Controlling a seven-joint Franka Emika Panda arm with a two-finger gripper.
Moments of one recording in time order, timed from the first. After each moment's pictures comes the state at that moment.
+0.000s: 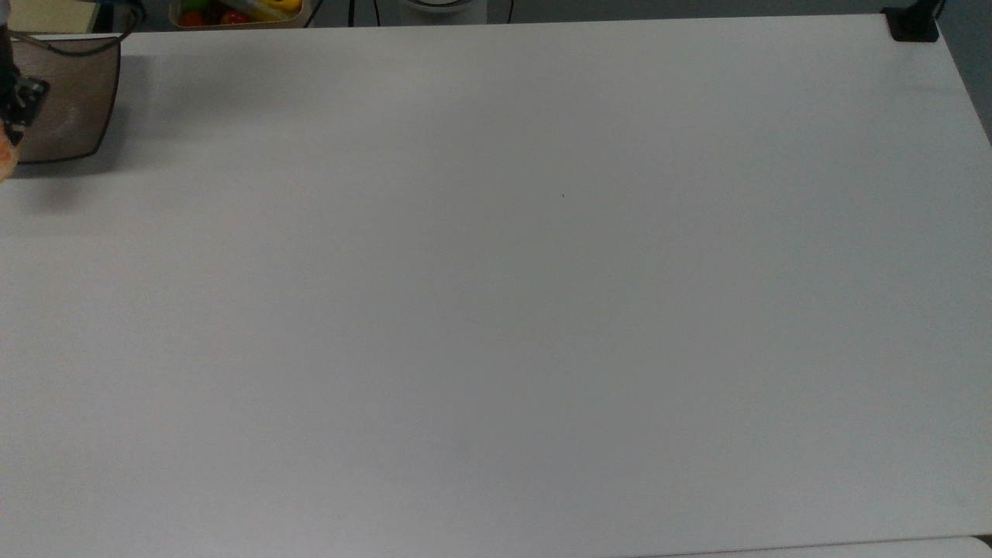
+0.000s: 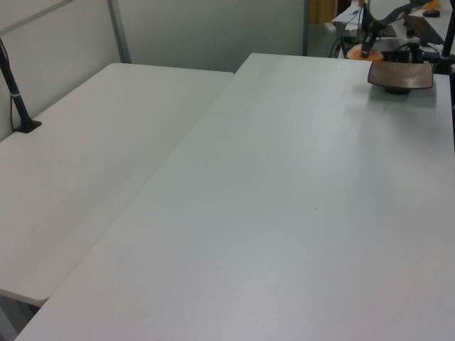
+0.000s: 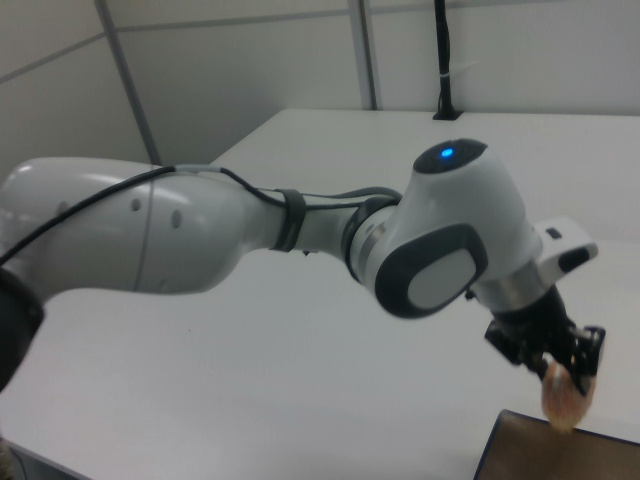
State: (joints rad) arm -0.41 0.38 -0.24 -1.67 -0.06 2.39 -0.57
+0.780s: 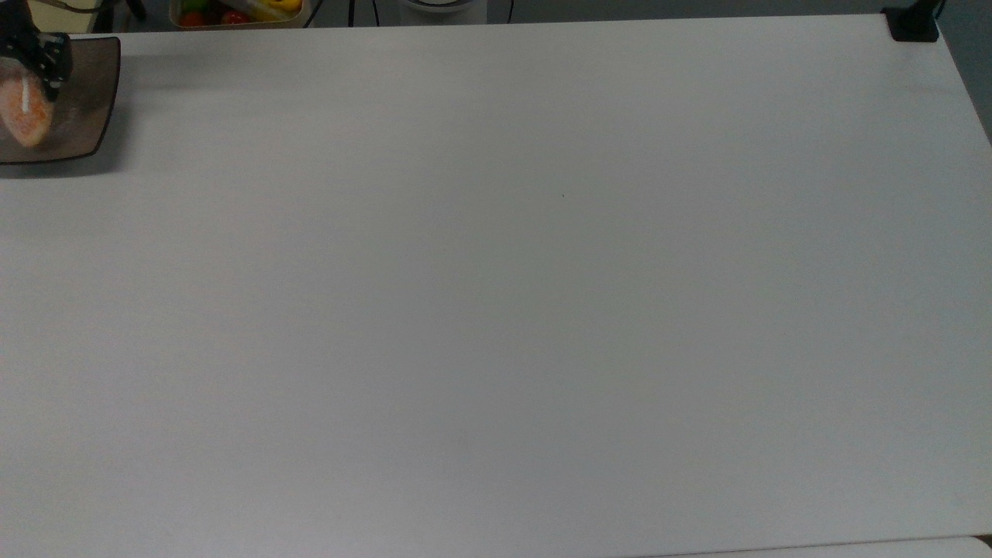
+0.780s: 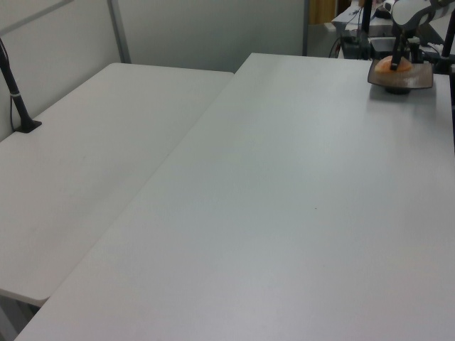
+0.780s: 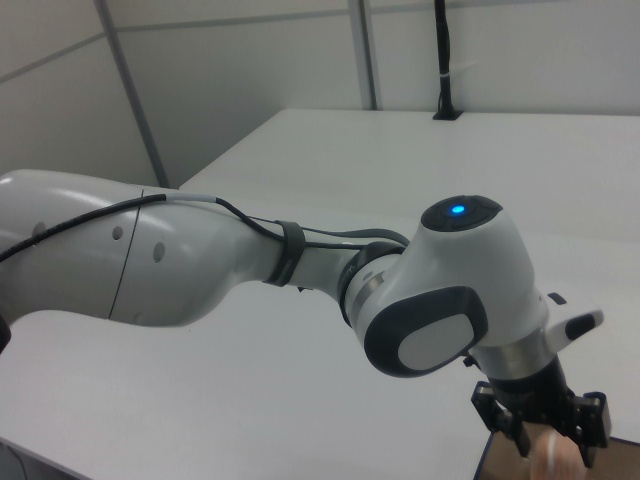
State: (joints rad) arm -0.48 0.31 -0.26 -1.83 -0.06 2.39 -0.78
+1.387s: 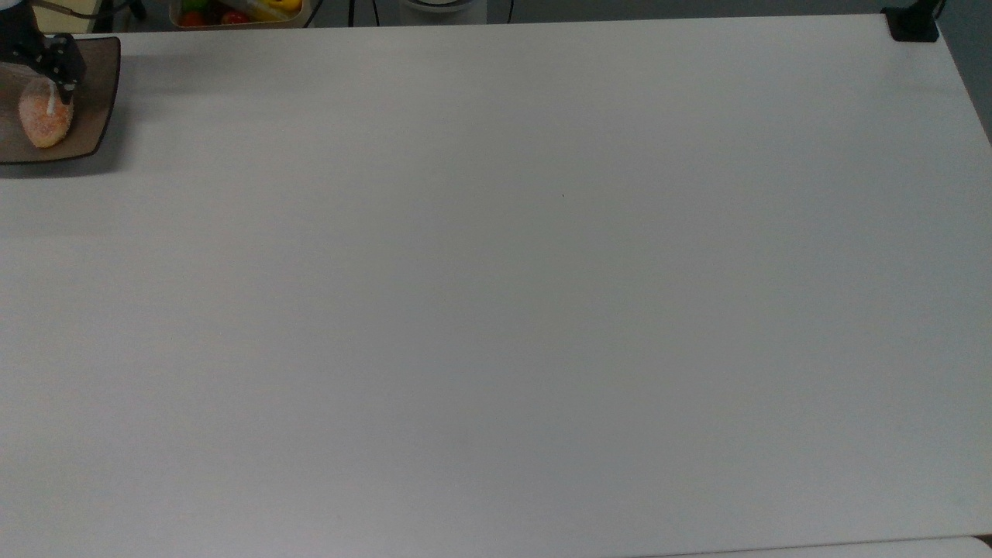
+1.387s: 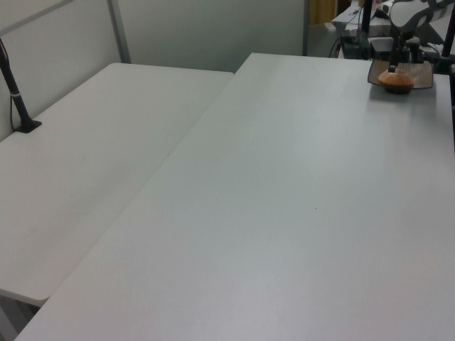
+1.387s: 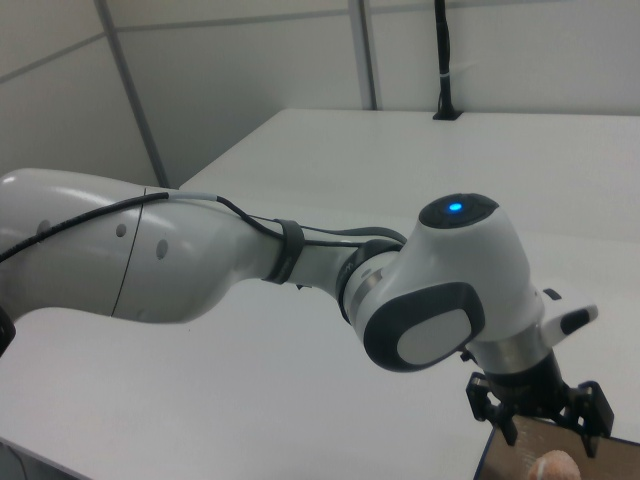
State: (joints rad) arm -0.46 0.31 -0.26 -1.83 -0.06 2.39 -0.78
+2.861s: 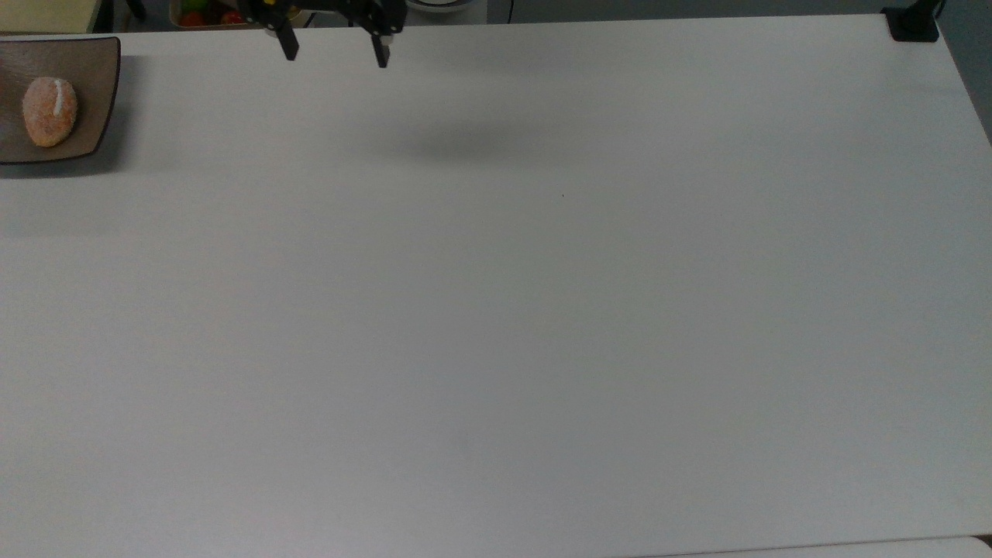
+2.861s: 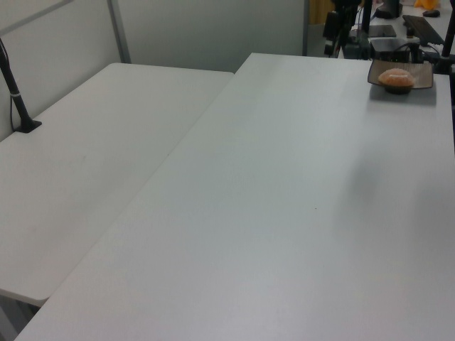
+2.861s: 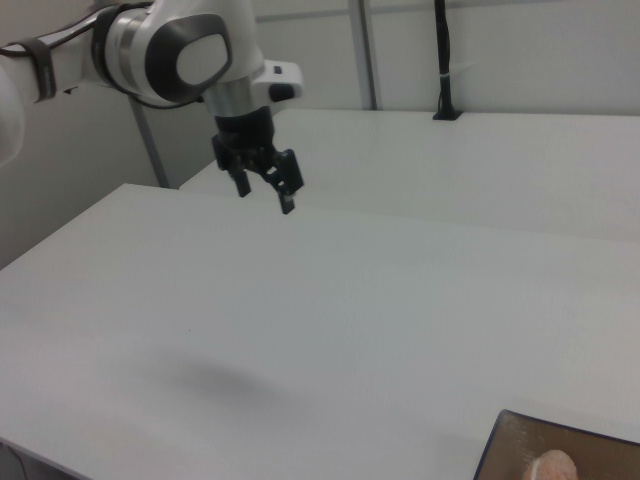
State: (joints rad) arm -0.06 0.03 0.02 -1.64 0.07 1.77 0.02
